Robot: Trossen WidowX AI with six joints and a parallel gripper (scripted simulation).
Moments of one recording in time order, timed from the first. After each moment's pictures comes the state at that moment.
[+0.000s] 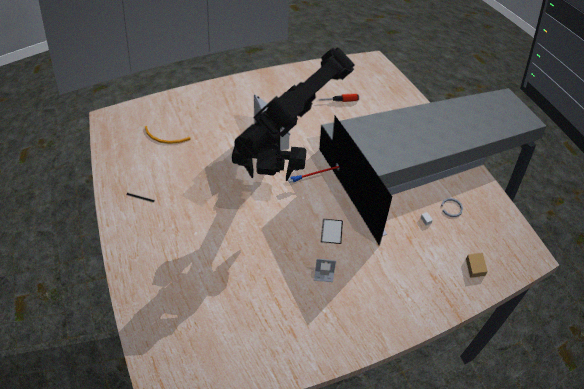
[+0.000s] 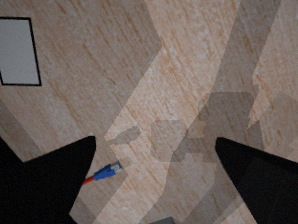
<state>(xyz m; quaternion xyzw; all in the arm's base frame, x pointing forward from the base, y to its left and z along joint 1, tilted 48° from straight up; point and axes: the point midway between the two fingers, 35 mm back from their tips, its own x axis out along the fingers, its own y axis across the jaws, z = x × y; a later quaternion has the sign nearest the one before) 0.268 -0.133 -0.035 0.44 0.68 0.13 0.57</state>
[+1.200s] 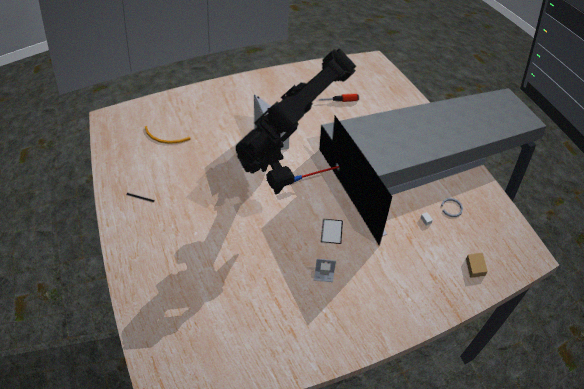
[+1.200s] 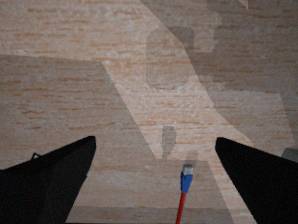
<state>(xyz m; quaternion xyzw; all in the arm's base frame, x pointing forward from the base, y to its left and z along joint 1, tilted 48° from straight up) 0.267 -0.118 -0.044 0.67 0.65 -0.23 0.27</state>
